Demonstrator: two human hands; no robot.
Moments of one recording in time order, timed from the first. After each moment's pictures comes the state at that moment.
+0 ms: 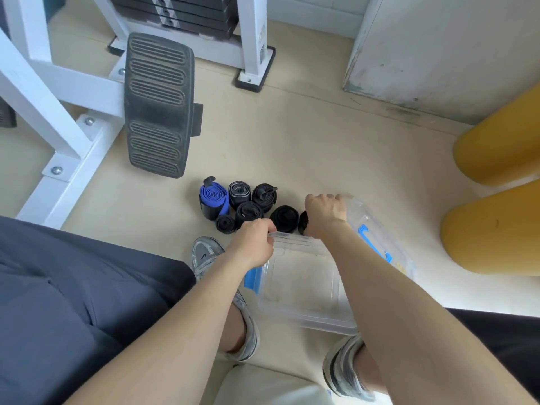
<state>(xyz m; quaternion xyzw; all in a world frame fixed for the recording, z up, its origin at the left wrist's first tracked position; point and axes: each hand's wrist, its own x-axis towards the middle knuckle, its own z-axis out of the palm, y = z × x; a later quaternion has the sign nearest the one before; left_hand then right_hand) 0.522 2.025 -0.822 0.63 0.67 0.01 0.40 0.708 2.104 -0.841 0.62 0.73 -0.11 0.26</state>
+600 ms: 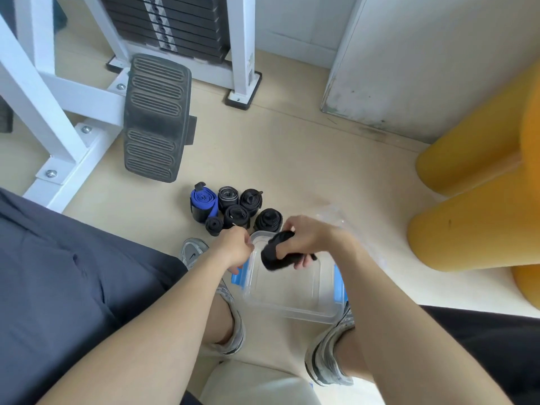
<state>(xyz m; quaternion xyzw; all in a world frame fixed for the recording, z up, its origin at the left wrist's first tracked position) 0.512 2.007 -0.804 0.54 0.70 -0.03 0.47 0.722 2.051 -0.758 0.58 0.59 -0.54 0.14</state>
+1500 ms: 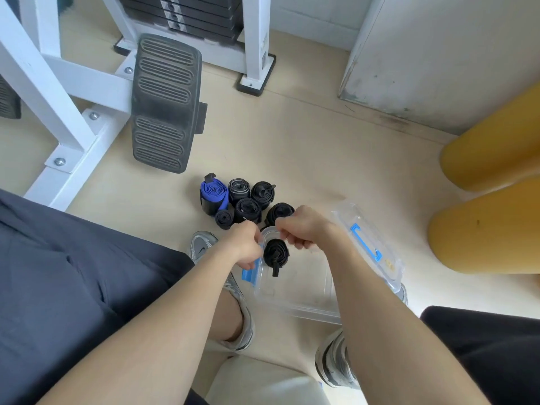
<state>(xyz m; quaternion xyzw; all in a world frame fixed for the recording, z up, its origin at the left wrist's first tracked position) 0.507 2.016 -0.817 0.51 0.68 -0.07 0.51 0.684 2.067 -0.790 0.68 0.48 -0.54 0.08</state>
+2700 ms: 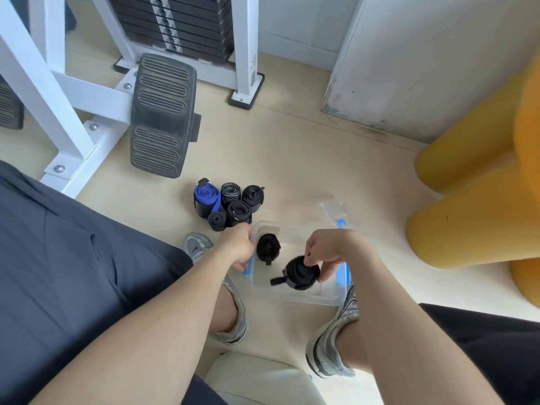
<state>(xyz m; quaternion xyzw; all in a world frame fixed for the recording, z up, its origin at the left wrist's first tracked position) 0.517 1.997 -0.811 0.49 0.72 -0.01 0.50 0.761 2.026 -0.760 0.61 0.54 -0.52 0.27</state>
